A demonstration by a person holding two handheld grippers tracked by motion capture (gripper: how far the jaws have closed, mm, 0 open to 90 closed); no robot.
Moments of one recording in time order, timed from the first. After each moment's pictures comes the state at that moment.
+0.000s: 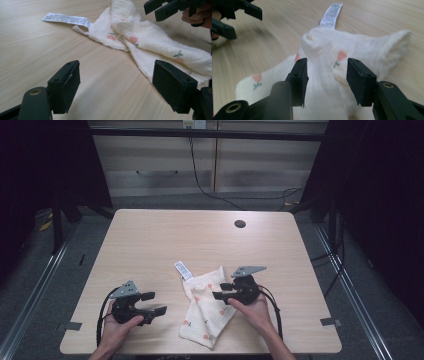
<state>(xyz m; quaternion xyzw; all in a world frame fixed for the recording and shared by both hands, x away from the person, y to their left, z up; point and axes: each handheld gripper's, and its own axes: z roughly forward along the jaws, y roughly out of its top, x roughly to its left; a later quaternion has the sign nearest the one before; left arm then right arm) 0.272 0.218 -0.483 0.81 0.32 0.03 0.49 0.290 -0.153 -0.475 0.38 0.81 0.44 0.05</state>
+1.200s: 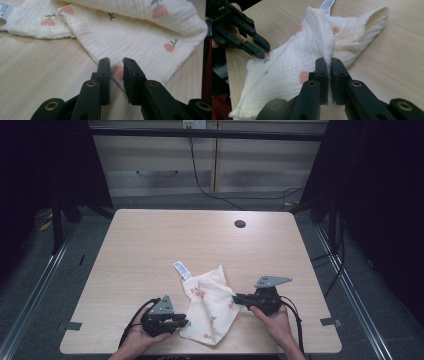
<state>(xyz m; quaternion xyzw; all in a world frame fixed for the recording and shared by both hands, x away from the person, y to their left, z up) 0.250 0.148 -0.501 0.89 0.20 0.02 0.41 0.258 -0.204 -0.474 0.39 0.79 0.47 0.06</state>
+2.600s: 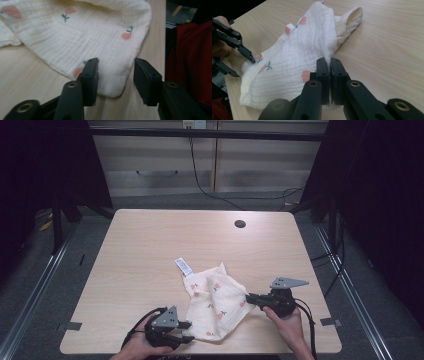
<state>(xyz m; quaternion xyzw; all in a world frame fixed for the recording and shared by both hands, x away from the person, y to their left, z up) 0.228 0.139 -0.502 0.90 0.11 0.01 0.41 0.247 -0.232 -0.472 0.42 0.77 0.47 0.07</state>
